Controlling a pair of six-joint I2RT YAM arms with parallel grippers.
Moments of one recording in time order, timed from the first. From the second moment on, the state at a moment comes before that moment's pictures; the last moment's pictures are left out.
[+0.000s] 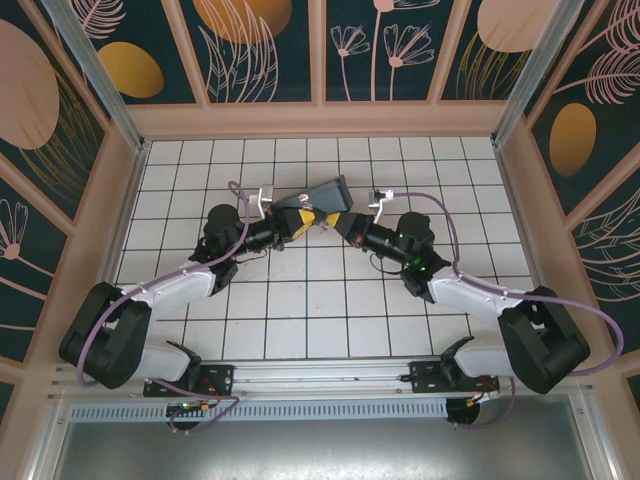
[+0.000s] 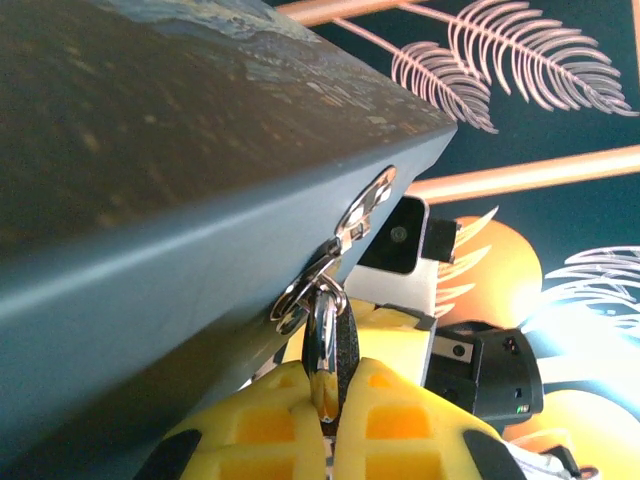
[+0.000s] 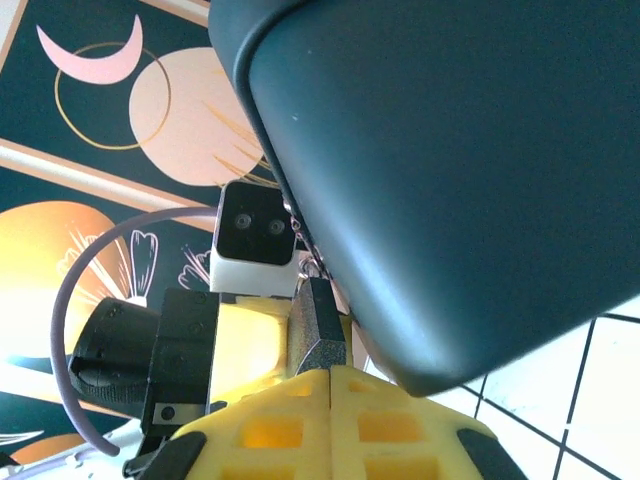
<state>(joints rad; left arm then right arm) -0.50 1.37 0.61 0.73 0.72 -1.38 0.61 1.27 0.54 0.72 -0.50 1.16</state>
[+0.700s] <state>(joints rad) -0.45 1.38 0.67 0.43 0.83 -1.27 0.77 1.05 0.56 0.15 -0.30 0.25</state>
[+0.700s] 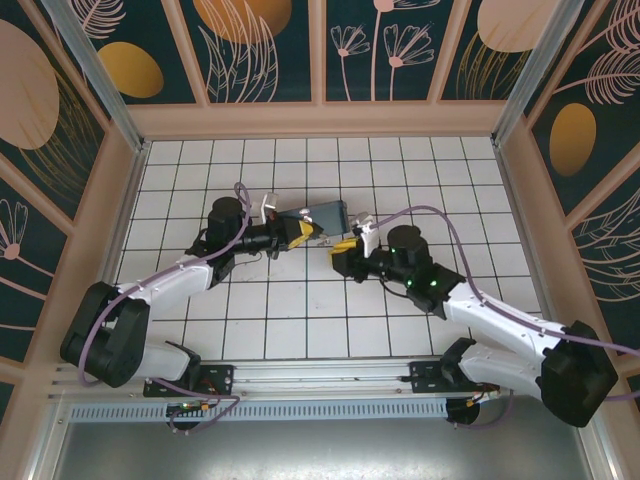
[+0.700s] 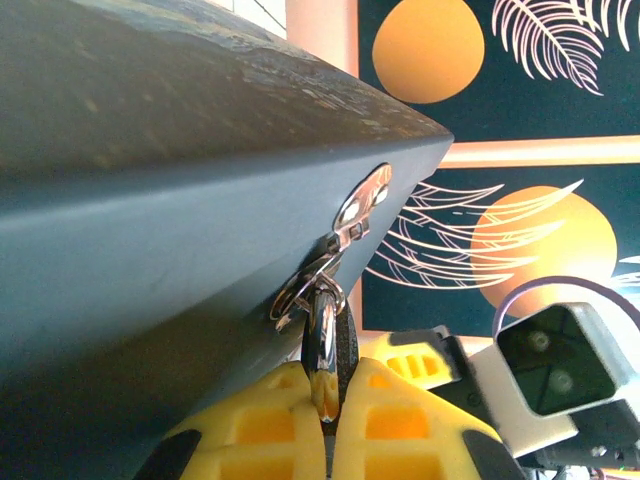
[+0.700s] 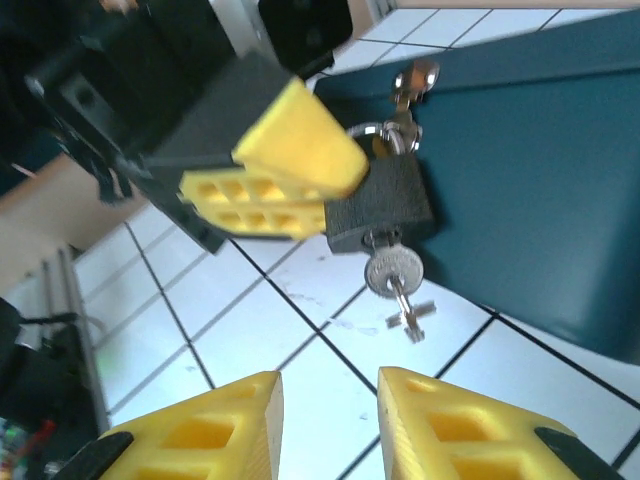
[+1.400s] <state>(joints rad) -0.45 1.36 0.68 0.39 0.84 -1.24 1.04 1.17 0.59 0.16 0.30 -0.08</state>
